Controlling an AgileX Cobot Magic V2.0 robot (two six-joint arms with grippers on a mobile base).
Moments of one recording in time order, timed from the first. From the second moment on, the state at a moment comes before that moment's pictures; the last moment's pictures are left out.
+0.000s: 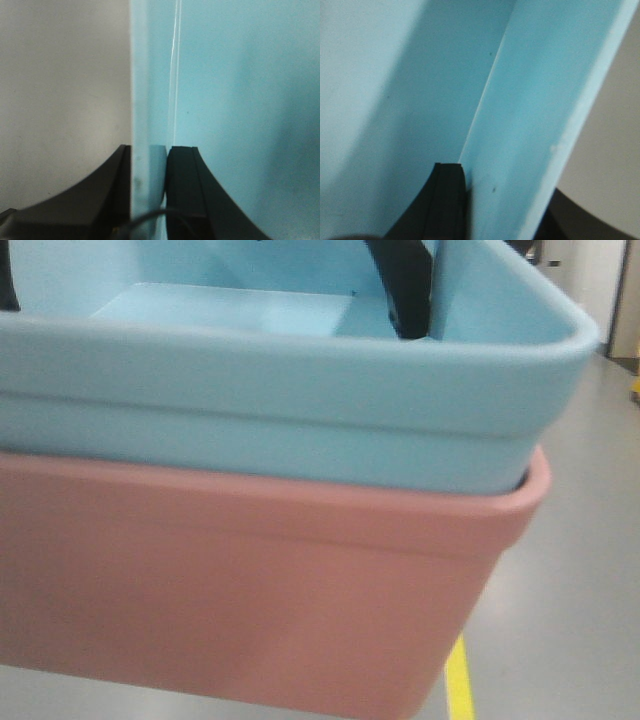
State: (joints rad) left arm -0.95 1.31 -1.18 0.53 1.22 -0.85; right arm 1.07 1.55 -1.40 -0.58 1.25 0.98
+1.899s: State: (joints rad) left arm -0.95 1.31 -1.18 0.53 1.22 -0.85; right arm 1.07 1.55 -1.40 -0.58 1.25 0.98
